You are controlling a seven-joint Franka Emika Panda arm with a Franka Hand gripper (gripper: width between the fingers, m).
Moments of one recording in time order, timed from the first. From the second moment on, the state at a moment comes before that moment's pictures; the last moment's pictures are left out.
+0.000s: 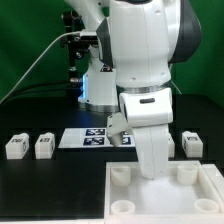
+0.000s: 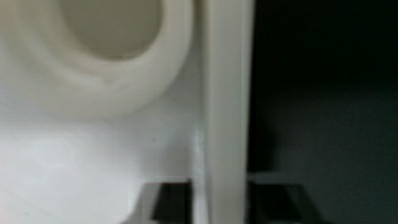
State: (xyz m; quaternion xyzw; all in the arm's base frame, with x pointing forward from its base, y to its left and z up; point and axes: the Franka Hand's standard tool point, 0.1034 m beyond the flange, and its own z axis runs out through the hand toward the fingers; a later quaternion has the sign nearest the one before) arm 0.495 0.061 0.007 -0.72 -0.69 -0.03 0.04
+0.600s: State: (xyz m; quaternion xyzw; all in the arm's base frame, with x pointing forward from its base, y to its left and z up) arm 0.494 0.061 0.006 -0.72 -0.69 -0.03 0.04
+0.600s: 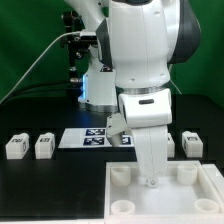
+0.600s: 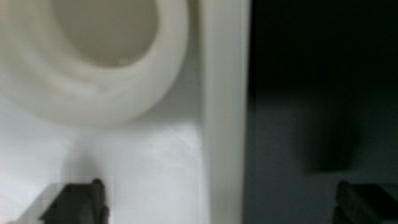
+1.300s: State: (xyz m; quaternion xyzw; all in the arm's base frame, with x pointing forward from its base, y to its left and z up) arm 0.494 0.063 0.017 -0.76 -0.64 -0.03 0.04
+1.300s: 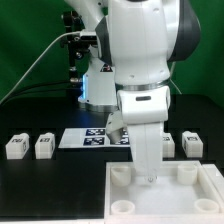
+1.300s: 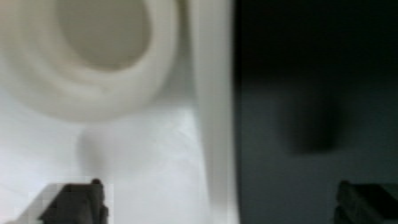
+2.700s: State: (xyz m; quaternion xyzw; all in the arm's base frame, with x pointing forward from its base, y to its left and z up) arm 0.449 0.158 0.044 -1.00 -0.02 0.03 0.06
